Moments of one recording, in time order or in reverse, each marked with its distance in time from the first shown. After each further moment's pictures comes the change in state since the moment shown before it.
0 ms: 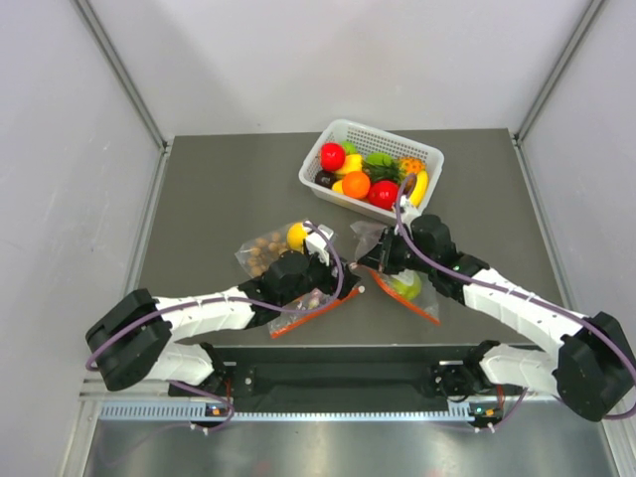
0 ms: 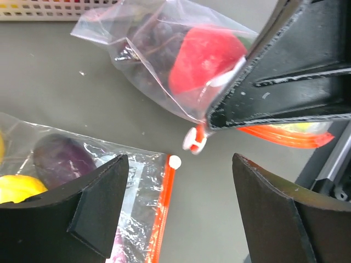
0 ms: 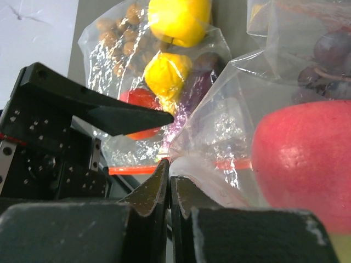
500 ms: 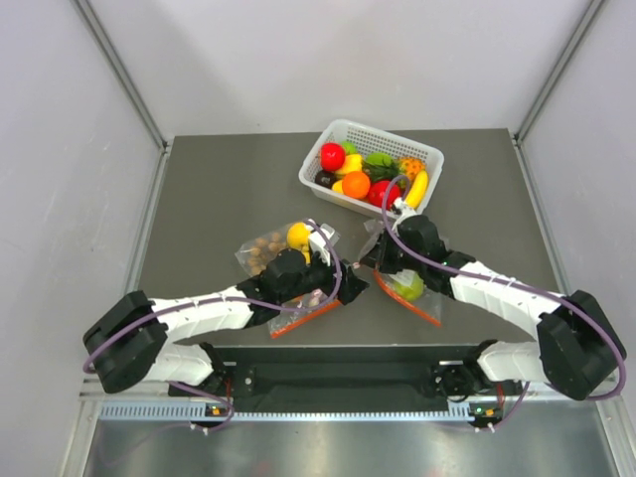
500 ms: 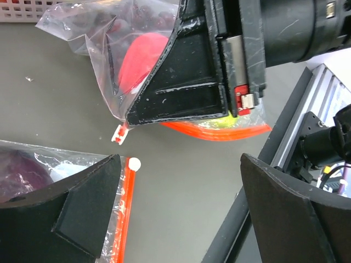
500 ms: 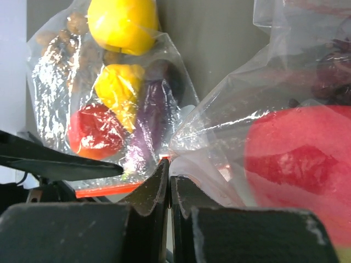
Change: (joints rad) left arm 0.001 -0.021 0.015 0.013 0.145 -0.075; right arm -0.003 0.121 -0.003 0.030 0.102 -0.003
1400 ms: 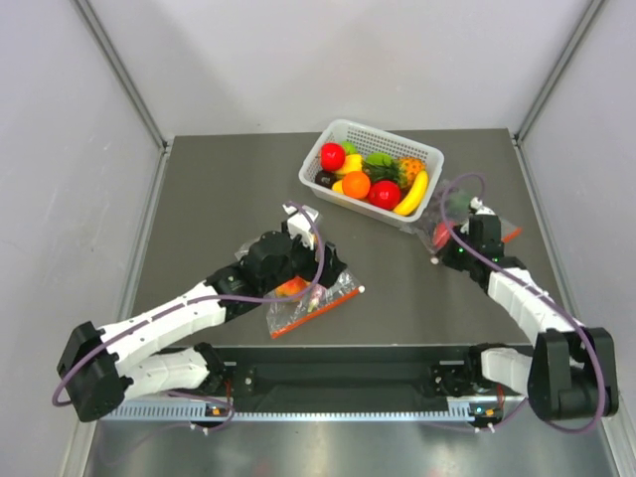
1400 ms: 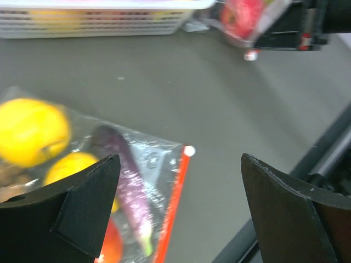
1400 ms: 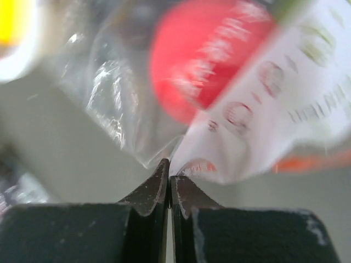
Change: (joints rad) left arm 0.060 -0.220 0.194 -0.535 -0.183 0.119; right arm -0.569 -0.106 -0.099 -0.188 0.084 -0.269
